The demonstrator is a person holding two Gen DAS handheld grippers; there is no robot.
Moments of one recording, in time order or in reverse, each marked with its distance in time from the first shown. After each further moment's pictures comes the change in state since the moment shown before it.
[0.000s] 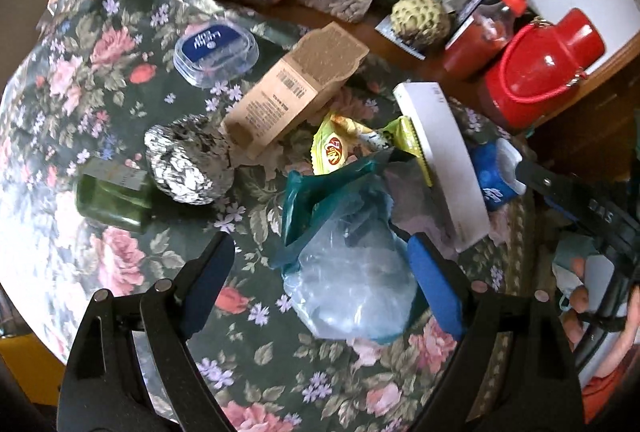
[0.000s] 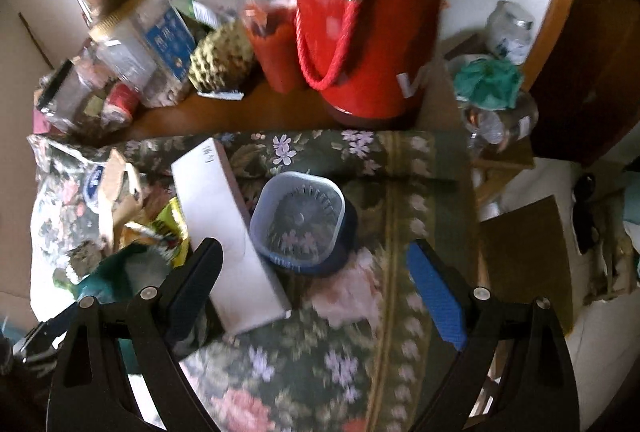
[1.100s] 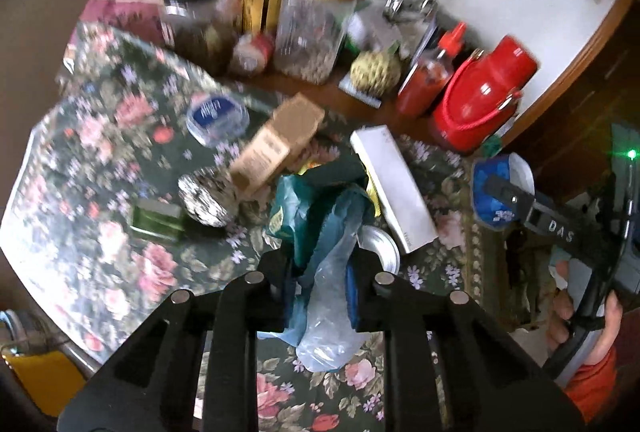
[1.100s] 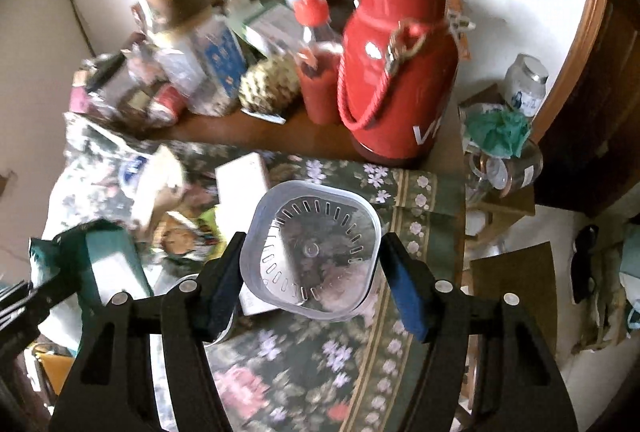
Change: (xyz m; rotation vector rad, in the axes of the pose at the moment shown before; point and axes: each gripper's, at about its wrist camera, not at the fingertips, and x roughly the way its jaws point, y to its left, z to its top) left arm -0.101 -0.019 -0.008 0.091 -0.175 -0.017; right arm -0.061 0.011 -0.005 -0.142 -0.119 0.052
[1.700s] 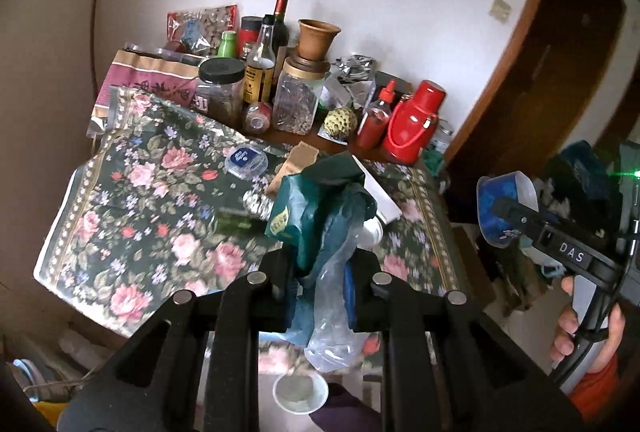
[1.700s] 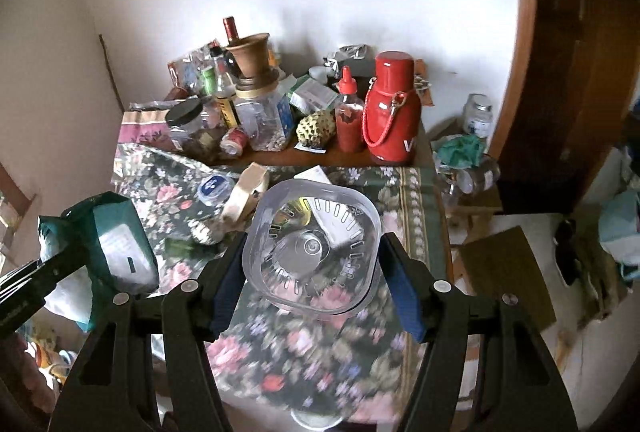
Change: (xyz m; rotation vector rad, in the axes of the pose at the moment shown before) left arm -0.154 0.082 -0.074 0.157 -0.210 -0.170; right arm -0.149 0.107 -0.101 0.085 -0.258 -0.091
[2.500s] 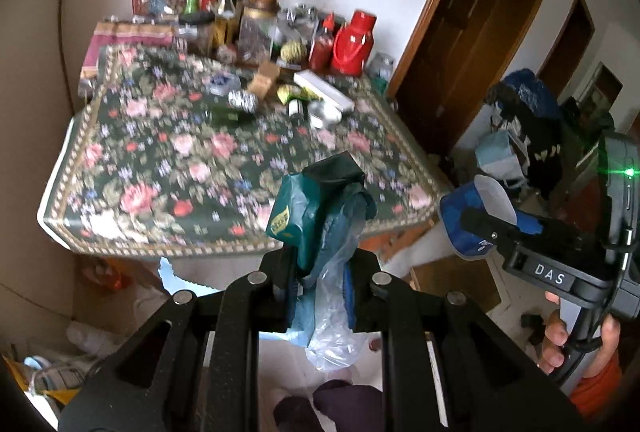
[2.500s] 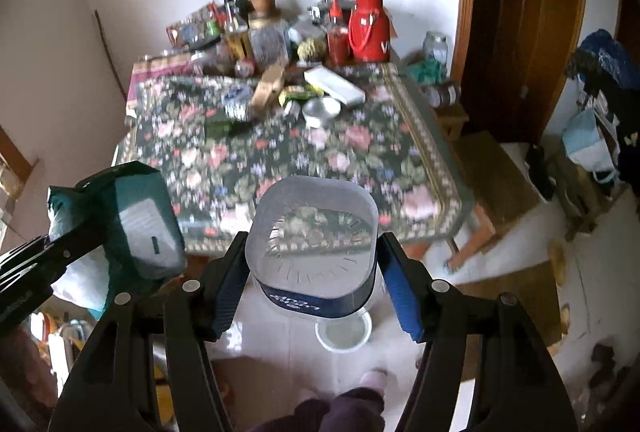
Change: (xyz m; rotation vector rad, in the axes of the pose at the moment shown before) left arm -0.093 0.032 -0.144 0.157 0.132 -0.157; right arm -0.086 0.079 -0.174 0.102 0.091 -0.107
